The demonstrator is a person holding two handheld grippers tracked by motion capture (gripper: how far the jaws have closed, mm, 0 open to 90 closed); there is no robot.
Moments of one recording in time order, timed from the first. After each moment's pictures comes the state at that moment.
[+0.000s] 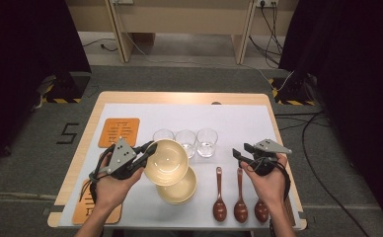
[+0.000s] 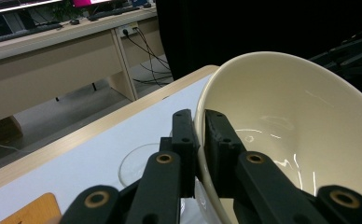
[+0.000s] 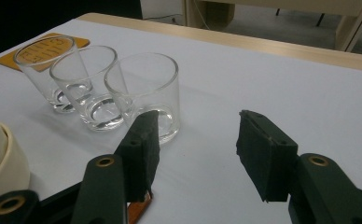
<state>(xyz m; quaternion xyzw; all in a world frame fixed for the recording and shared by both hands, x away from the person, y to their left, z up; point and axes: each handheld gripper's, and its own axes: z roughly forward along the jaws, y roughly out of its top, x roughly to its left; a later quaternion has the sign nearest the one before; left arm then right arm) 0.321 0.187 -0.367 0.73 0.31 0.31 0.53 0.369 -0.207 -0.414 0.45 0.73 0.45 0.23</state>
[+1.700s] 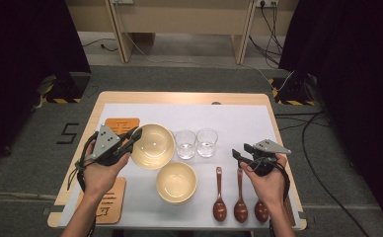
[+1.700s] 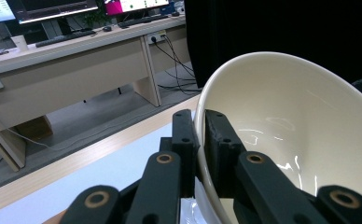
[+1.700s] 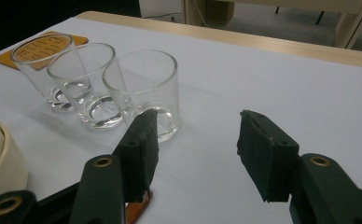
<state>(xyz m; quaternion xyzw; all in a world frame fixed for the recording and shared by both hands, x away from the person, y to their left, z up) 0.343 0.220 -0.352 0.70 0.33 0.34 0.53 0.370 -0.207 -0.416 0.45 0.73 0.45 0.23</state>
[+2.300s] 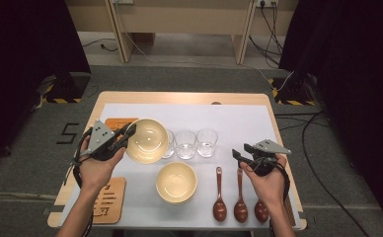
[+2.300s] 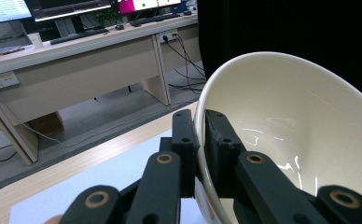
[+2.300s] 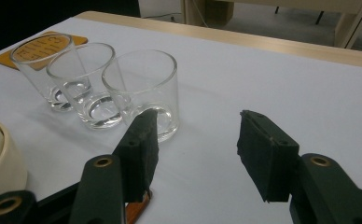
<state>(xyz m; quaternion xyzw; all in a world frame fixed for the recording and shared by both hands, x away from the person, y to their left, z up) 0.354 0.233 -0.351 0.70 0.35 0.35 0.52 0.370 -0.207 -0.417 0.45 0.73 0.45 0.23</state>
